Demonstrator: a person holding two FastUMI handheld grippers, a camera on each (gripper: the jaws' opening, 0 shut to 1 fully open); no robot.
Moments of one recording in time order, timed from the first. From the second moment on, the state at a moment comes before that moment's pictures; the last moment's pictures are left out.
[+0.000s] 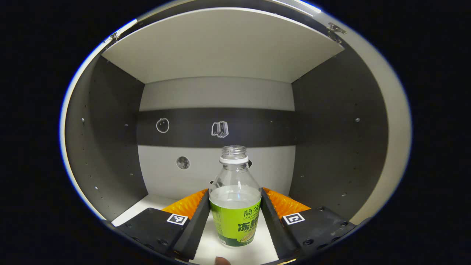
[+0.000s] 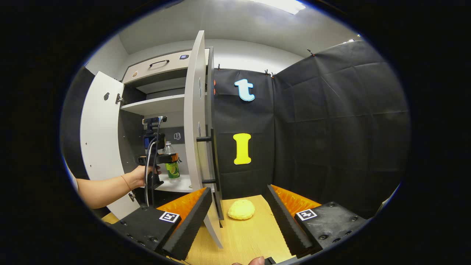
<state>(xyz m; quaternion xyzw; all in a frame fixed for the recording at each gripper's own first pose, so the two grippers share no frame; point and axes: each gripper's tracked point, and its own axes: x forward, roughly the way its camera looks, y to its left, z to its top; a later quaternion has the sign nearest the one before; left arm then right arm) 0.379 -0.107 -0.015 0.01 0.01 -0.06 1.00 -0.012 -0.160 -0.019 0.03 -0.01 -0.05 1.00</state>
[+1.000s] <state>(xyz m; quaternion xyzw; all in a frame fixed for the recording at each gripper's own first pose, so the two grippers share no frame) 0.092 -0.098 -0.074 0.01 -0.02 -0.12 0.99 -0.041 -0.130 -0.007 0.03 -0.02 -0.03 1.00</state>
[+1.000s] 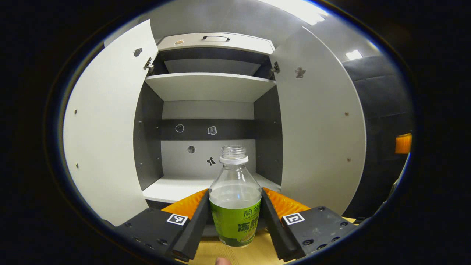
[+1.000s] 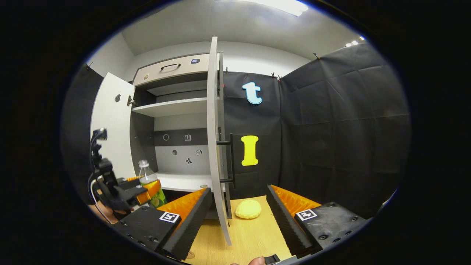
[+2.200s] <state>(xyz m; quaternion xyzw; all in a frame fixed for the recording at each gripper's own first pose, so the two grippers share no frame) -0.024 -0.106 -0.334 -0.01 0.05 -0.19 0.98 -0.061 -0.134 -0.012 0.01 0.00 -0.05 1.00</state>
